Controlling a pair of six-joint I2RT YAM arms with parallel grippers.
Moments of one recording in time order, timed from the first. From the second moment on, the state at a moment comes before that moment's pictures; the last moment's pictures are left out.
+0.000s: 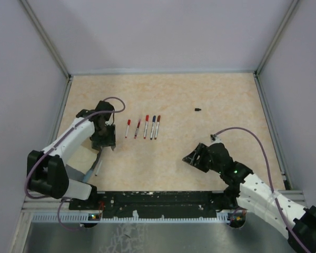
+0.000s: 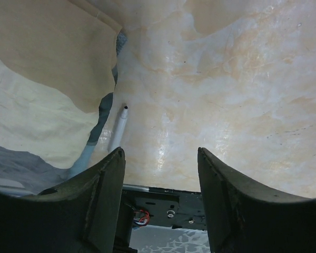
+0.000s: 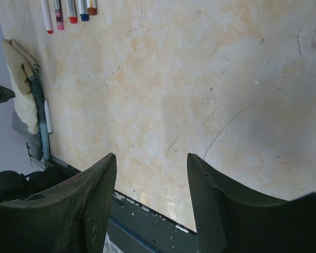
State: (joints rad) left arm -0.31 1.42 1.04 -1.04 -0.15 -0.37; right arm 0.67 0.61 0.27 -0.30 -0.04 1.06
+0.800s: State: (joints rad) left arm -0.31 0.74 0.92 -0.74 -0.11 -0.41; right arm 1.07 1.35 0.75 -0.01 0.13 0.83
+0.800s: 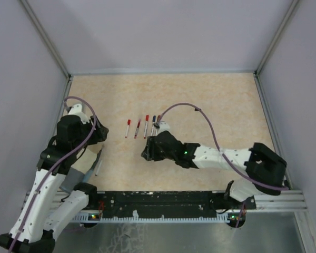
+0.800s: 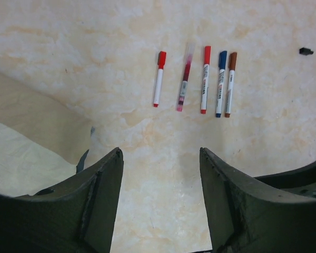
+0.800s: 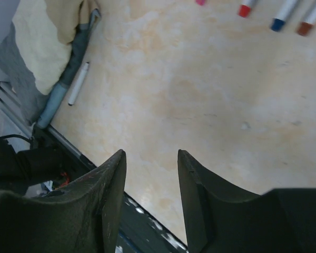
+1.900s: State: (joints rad) left arm -0.31 0.66 1.02 -0.86 -0.10 -0.41; right arm 1.31 2.28 1.66 0.06 0.20 1.15
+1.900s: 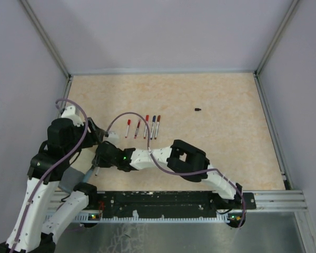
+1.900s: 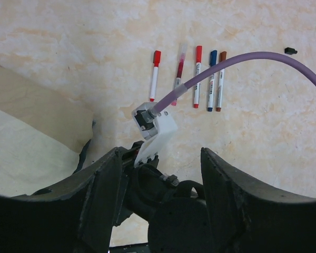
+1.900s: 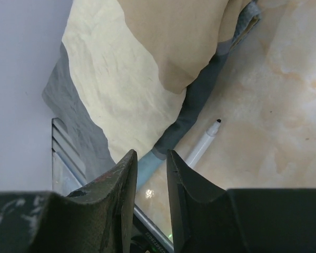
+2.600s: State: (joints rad) left arm -0.31 0.59 1.12 -0.90 -0.15 -0.42; right arm 1.38 2.49 2.08 -0.41 0.46 1.08
